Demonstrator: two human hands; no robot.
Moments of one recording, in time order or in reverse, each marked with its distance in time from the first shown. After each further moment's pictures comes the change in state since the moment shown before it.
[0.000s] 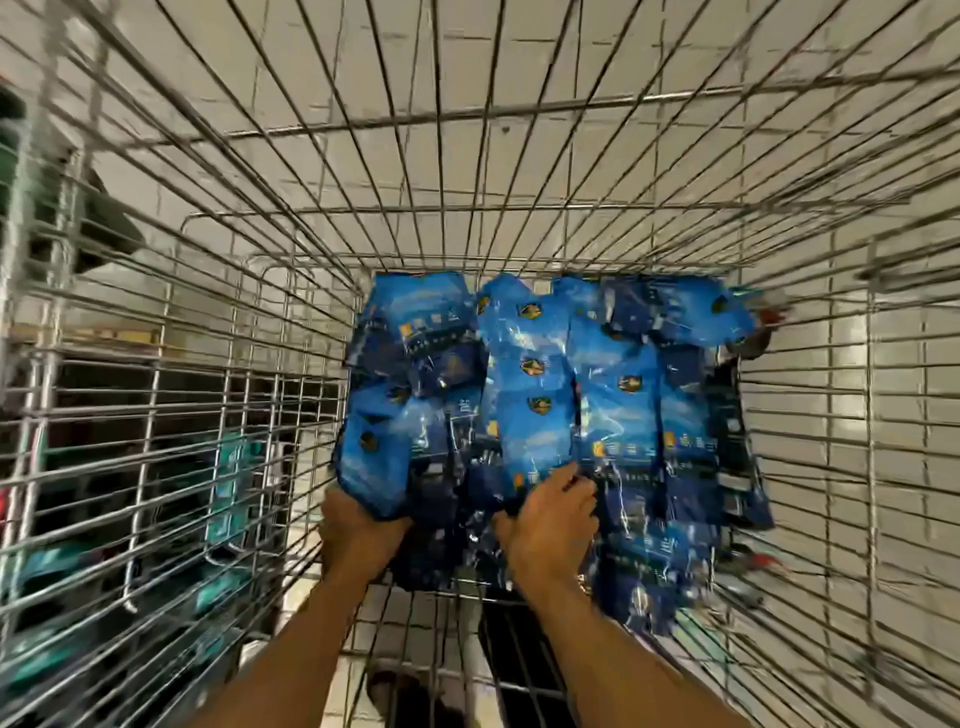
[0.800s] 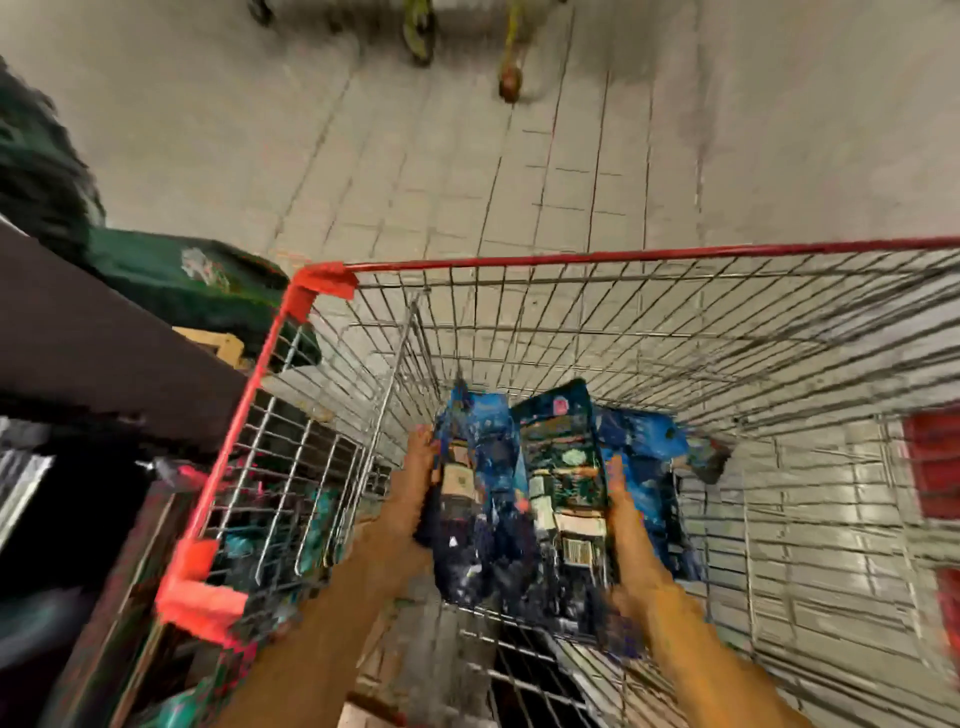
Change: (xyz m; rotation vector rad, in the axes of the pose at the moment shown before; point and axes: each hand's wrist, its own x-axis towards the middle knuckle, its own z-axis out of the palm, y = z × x) left_hand -0.208 0.138 -0.183 -0.995 -0.620 0.024; right_hand -0.166 0.014 -0.254 1.332 -0.523 -0.066
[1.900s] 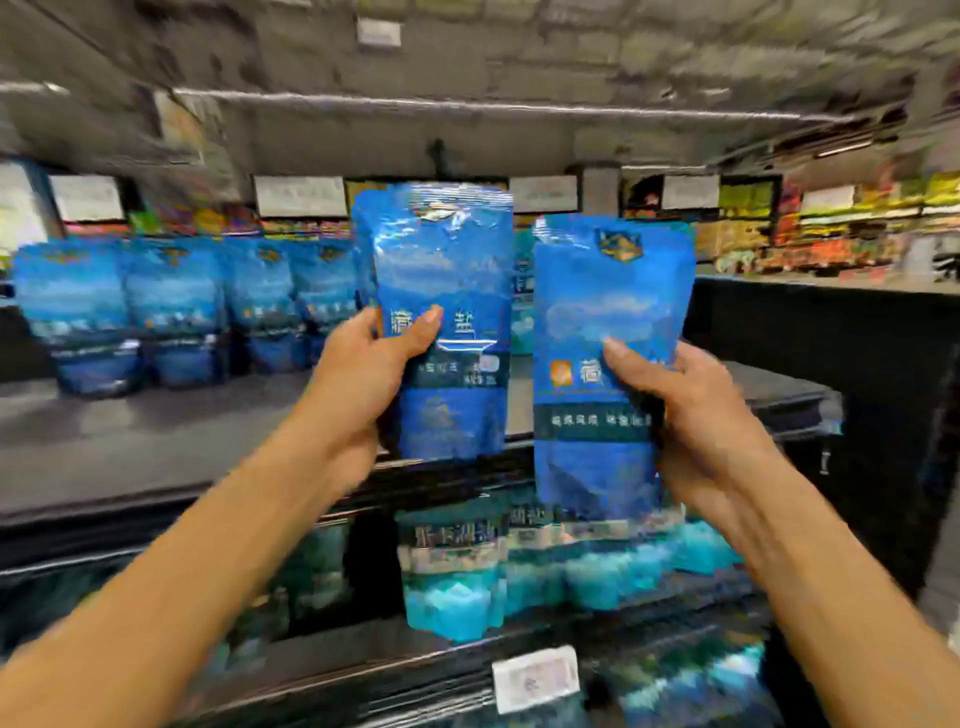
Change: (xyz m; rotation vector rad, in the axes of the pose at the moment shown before) left_hand -0.766 0.102 -0.195 -0.109 1.003 1.561; right_hand -0.578 -0.005 0.484 -0.344 -1.591 -0.742
